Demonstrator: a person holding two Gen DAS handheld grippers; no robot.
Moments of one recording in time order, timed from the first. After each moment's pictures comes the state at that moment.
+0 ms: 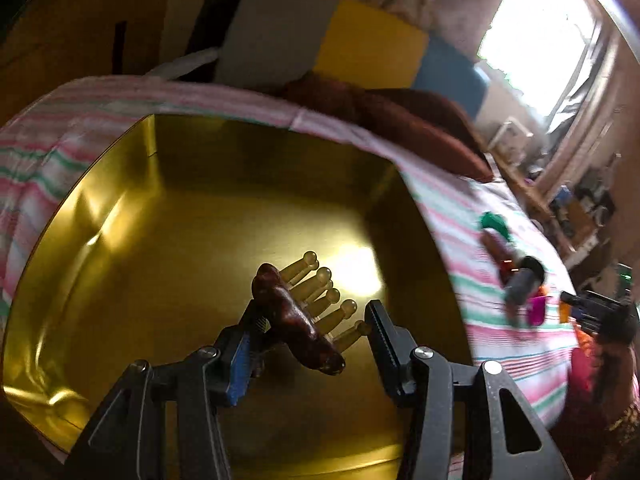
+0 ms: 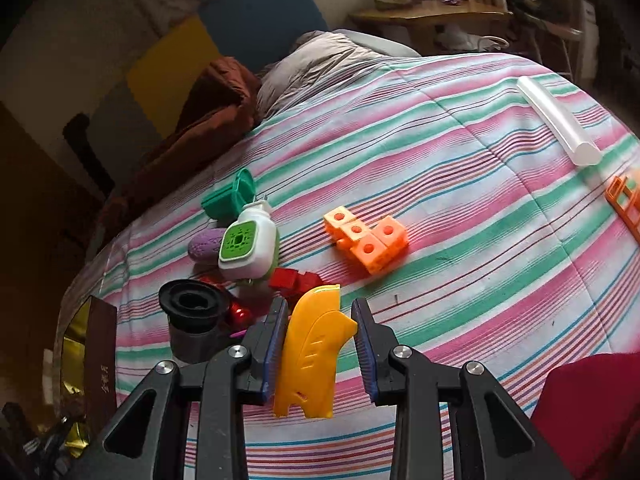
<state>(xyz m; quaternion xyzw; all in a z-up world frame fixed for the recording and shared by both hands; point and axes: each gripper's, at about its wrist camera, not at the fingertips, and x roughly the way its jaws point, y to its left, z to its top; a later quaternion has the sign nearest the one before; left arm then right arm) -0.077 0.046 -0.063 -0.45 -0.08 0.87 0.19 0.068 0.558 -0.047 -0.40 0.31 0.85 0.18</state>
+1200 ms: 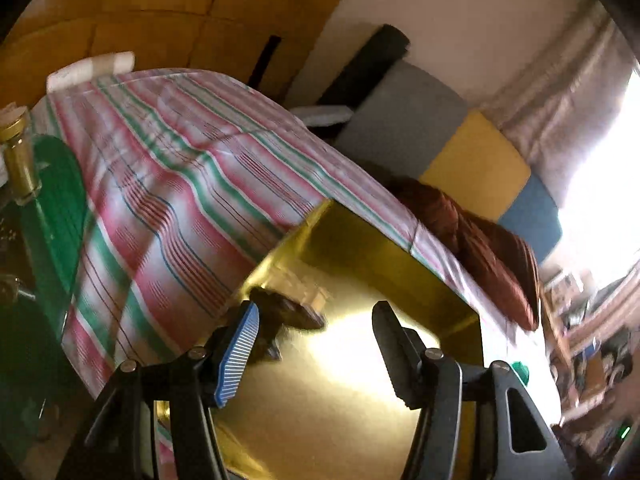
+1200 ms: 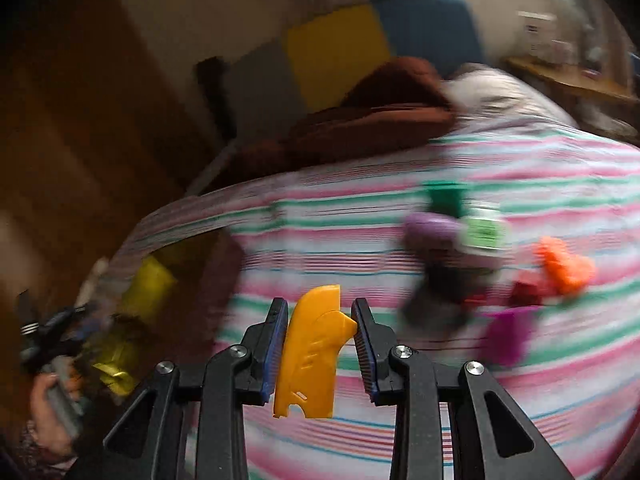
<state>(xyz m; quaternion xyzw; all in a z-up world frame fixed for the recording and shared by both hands) -0.075 -0.064 -0.025 -0.38 -0.24 0.89 0.02 0.024 0.388 0.001 -0.36 0.20 0.91 -0.03</state>
